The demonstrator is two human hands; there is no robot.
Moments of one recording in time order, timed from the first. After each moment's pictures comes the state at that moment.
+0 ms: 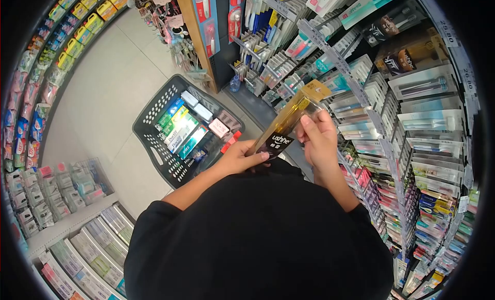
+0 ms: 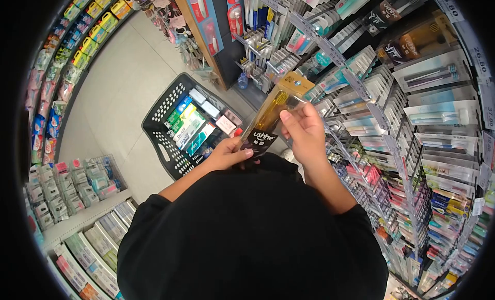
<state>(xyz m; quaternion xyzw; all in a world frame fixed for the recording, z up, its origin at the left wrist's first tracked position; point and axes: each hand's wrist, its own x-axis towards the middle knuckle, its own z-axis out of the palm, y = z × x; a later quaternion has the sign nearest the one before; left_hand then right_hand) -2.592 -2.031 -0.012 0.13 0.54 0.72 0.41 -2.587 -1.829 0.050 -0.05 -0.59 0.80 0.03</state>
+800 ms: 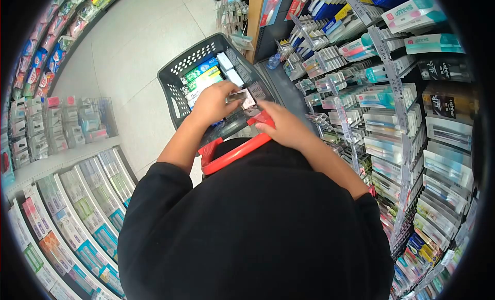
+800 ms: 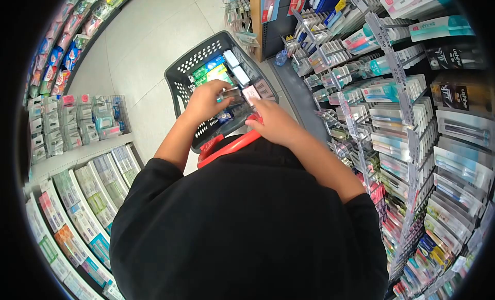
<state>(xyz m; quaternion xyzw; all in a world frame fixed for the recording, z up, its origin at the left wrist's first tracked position) -2.619 -2.143 -0.047 0.12 0.92 0.36 0.06 -2.612 -1.916 -0.028 0.26 -0.85 0.41 -0.22</state>
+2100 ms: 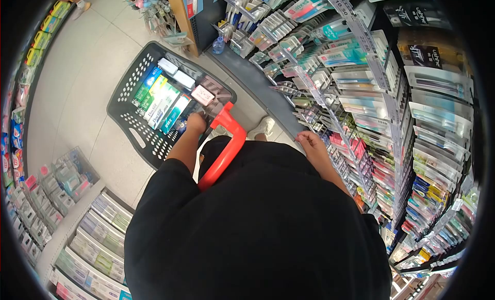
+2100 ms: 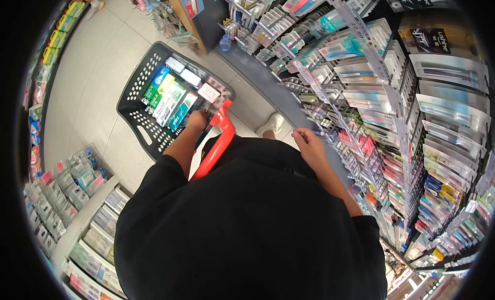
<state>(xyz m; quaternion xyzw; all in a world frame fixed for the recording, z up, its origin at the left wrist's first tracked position) -2.609 -2.101 -0.321 0.01 0.92 0.27 0.27 -2.491 -1.770 -0.074 -0.25 -0.81 0.51 -0.15</state>
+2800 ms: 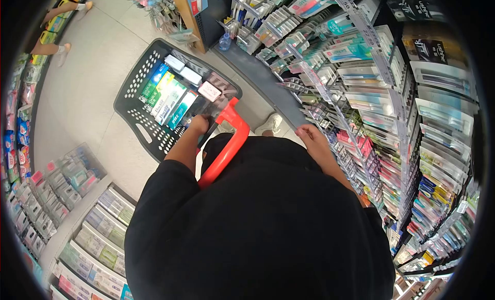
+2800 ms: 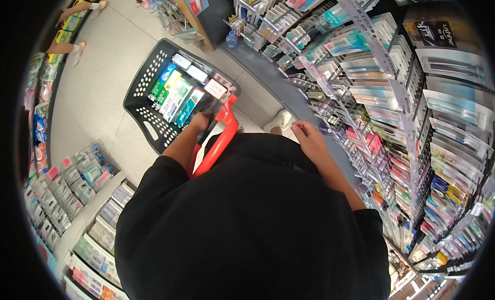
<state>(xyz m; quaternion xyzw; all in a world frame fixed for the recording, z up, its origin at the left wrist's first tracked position) -2.599 -2.123 -0.308 0.04 0.88 0.29 0.38 -2.501 -1.779 -0.076 -0.23 -0.80 0.53 -0.17</state>
